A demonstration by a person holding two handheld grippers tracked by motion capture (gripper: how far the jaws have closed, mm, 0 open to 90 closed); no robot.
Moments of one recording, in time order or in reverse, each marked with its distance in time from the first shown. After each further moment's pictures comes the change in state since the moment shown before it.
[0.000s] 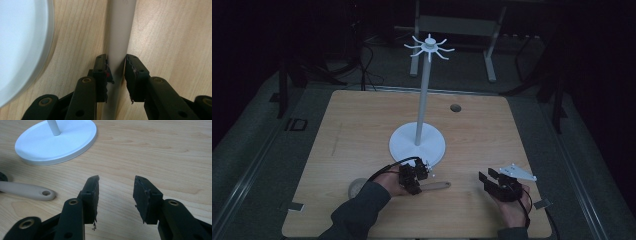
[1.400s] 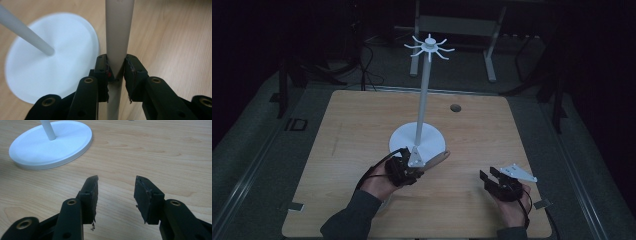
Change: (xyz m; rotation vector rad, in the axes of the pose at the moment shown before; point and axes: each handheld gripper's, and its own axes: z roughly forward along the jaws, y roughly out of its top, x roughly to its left) left arm -0.025 -0.026 -0.082 -0.453 0.273 -0.096; right arm 0.000 0.000 0.001 -0.034 -0.034 0.002
